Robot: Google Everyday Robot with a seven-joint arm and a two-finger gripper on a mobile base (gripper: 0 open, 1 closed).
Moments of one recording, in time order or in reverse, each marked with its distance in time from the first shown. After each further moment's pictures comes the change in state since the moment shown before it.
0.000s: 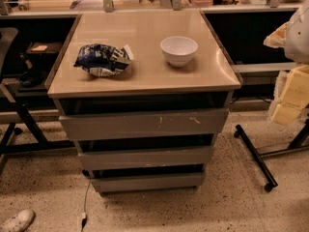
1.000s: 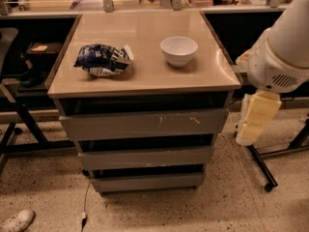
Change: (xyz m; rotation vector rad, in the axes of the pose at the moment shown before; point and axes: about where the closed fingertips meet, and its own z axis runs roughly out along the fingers) arm -0.021 0.012 0.055 0.000 0.012 -0.056
